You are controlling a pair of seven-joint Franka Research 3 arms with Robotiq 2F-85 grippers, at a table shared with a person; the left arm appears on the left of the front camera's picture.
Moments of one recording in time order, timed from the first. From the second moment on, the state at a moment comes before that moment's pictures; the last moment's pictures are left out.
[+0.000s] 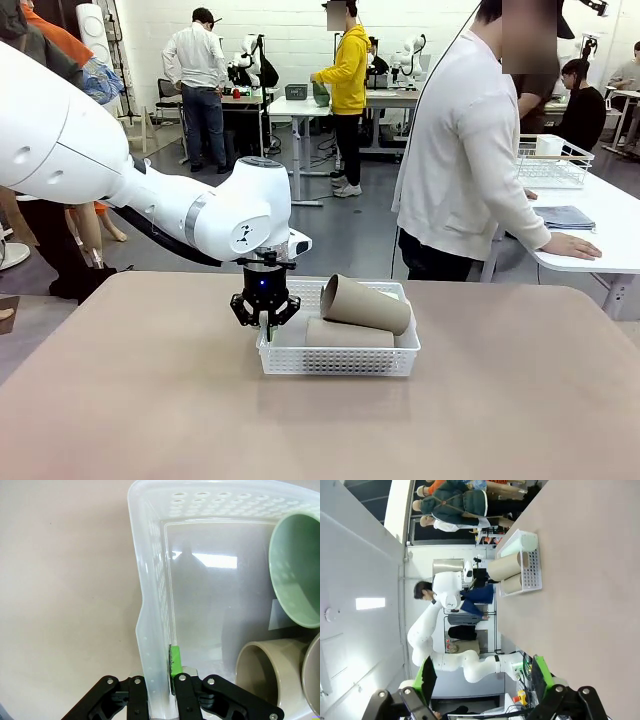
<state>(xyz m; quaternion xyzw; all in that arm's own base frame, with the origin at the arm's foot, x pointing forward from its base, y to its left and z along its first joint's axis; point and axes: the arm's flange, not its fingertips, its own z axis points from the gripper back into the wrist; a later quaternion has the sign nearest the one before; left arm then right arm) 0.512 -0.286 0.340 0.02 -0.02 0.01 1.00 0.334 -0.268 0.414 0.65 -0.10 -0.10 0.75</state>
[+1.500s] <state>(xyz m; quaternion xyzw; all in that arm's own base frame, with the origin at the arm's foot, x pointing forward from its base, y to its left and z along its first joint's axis) 0.489 -0.178 0.374 0.05 0.00 -0.04 1.00 0.334 -0.267 0.414 0.64 -0.10 -0.10 0.75</state>
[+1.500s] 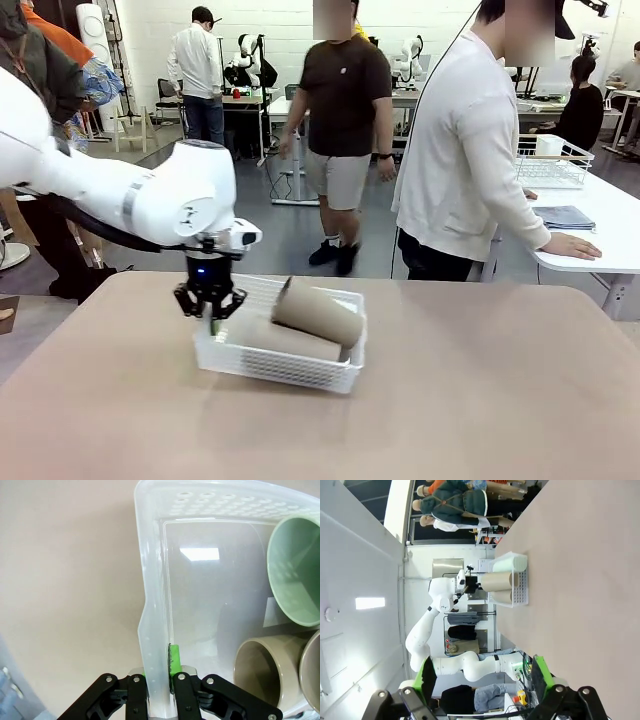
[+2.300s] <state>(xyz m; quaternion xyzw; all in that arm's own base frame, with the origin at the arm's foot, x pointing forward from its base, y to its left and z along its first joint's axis) 0.458 -0.029 0.398 0.06 0.00 -0.01 1.00 0.334 -0.267 0.414 0.65 -0.10 -0.10 0.75</state>
